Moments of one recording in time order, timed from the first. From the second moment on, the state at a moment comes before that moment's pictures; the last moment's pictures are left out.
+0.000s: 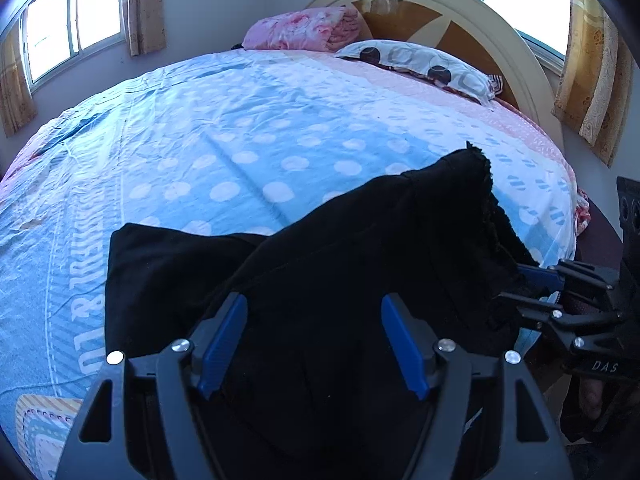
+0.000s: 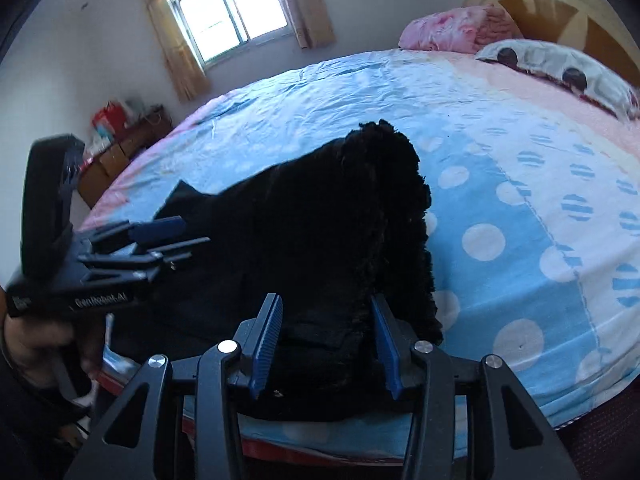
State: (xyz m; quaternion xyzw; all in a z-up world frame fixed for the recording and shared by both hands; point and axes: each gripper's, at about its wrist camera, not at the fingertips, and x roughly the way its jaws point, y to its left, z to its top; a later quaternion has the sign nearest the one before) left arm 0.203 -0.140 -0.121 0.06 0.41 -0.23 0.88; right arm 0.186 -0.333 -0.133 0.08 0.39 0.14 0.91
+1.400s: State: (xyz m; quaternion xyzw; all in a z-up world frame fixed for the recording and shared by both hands) left arm 0.277 -0.009 -0.095 0.01 0.34 -0.22 0.91; right arm 0.208 -0.338 -0.079 0.02 0.41 0.11 0.91
